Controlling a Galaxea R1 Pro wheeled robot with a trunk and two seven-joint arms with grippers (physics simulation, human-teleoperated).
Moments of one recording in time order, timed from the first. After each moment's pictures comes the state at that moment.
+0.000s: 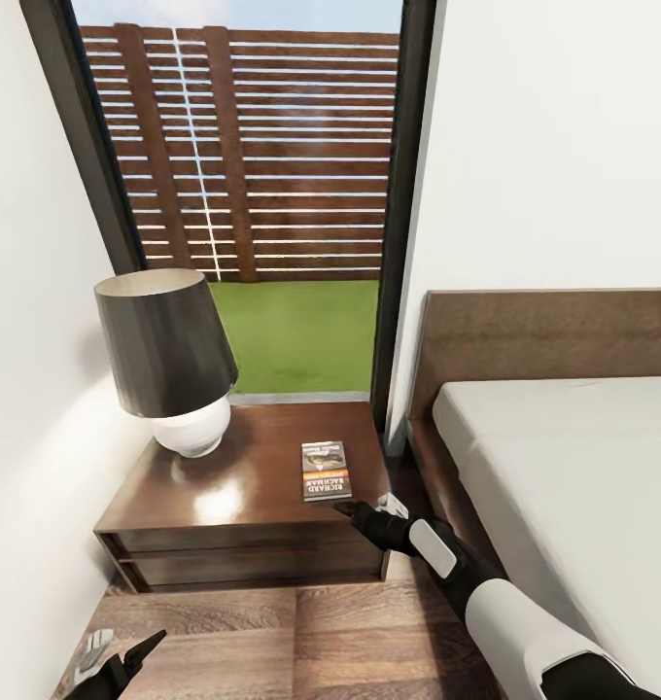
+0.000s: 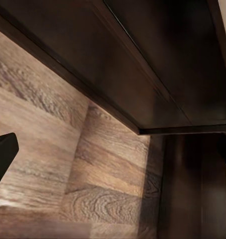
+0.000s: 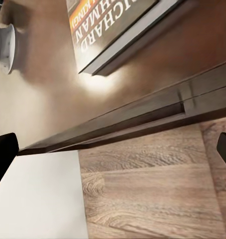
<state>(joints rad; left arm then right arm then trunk) -0.37 0.36 -0.19 -0.15 1.03 0.15 -0.95 -0.75 0.08 0.26 -0.43 -0.90 0.46 0.20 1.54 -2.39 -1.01</state>
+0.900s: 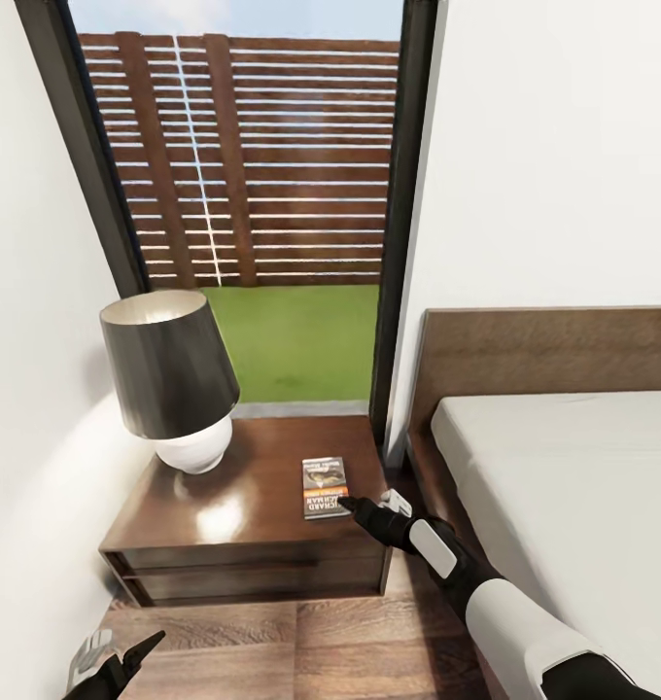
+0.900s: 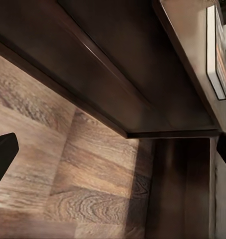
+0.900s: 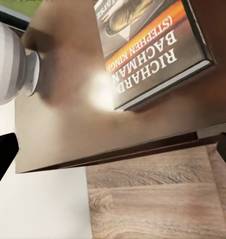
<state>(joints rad) -0.37 0.36 -0.19 -0.15 1.03 0.15 -0.95 -0.75 0.08 0.26 -0.43 -0.89 0.40 0.20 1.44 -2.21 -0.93</state>
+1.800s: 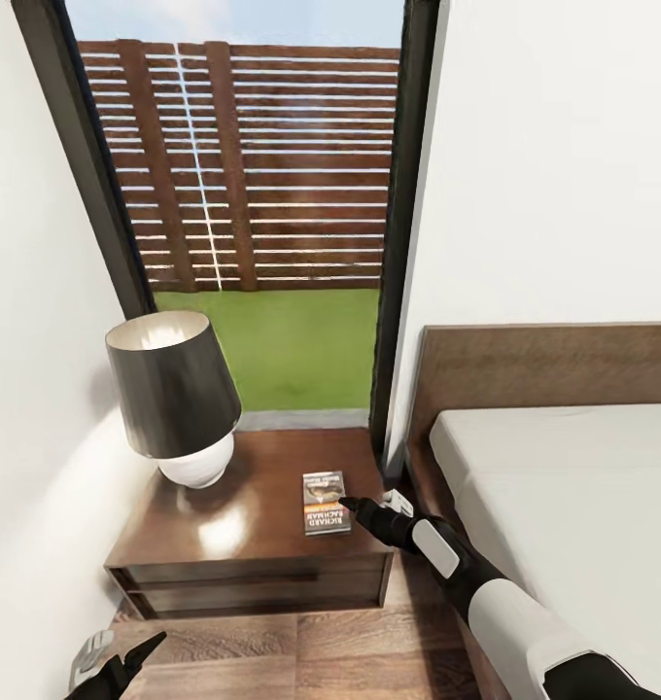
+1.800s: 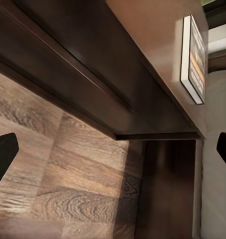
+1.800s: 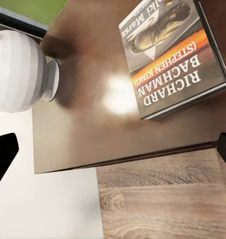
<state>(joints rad) -0.37 0.36 -0.20 -0.15 1.02 0.14 -0.94 -0.75 0.07 0.25 -0.43 -0.89 0.41 0.22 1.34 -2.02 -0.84</state>
